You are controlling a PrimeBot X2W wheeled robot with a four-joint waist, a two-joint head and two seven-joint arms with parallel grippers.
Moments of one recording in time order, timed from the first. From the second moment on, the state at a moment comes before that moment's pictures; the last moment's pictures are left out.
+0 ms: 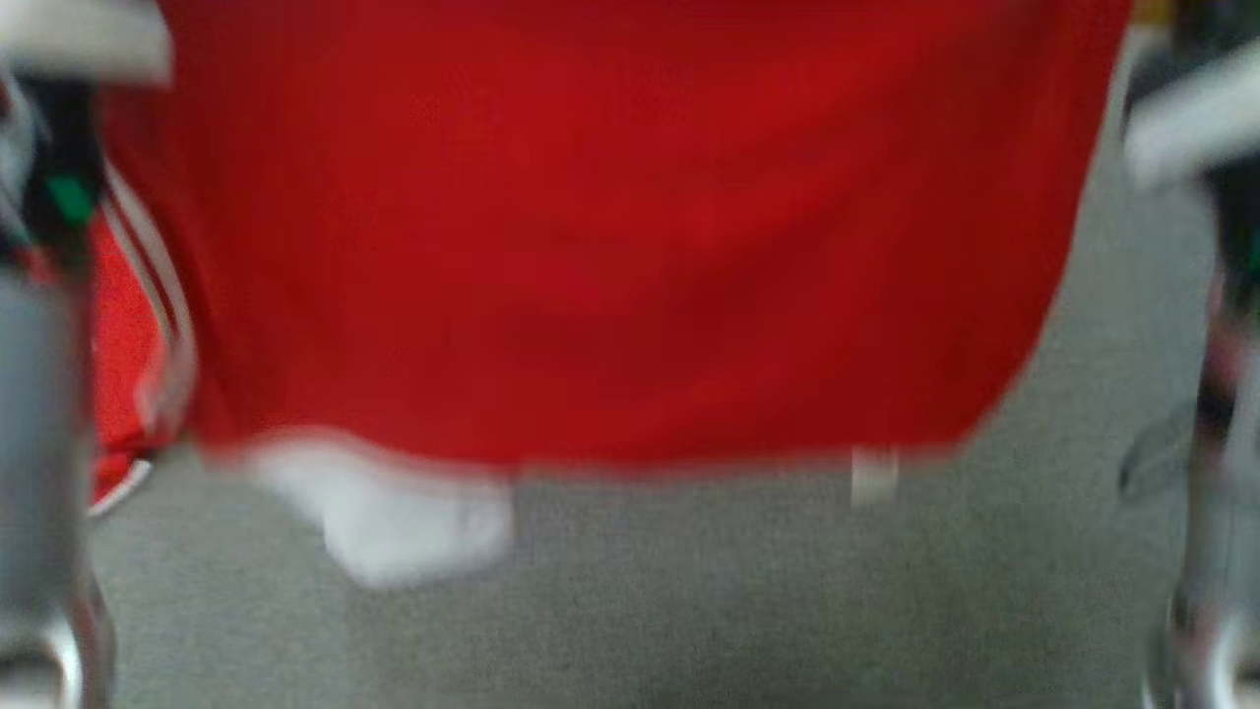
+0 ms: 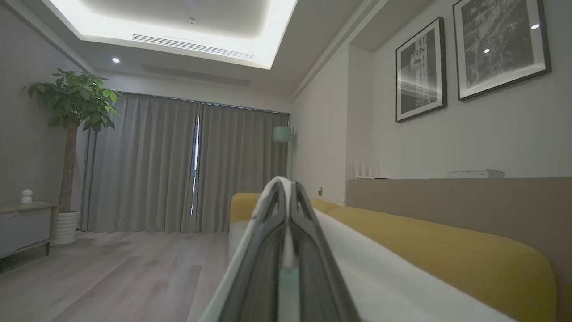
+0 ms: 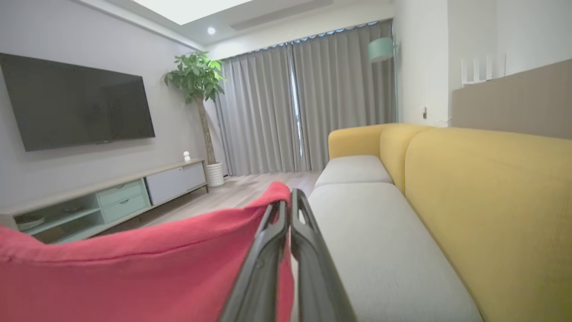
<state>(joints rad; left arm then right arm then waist) -0.85 0.33 -0.14 -0.02 -0.53 -0.01 0.15 -0.65 -0.14 -0.01 -0.15 0.41 0.13 0.45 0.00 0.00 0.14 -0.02</state>
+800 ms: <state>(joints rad) -1.30 0.23 -0.17 0.89 -0.51 -0.12 -0.24 -1.23 -0.18 0.11 0.93 0.45 0.13 -0.08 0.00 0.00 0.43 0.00</state>
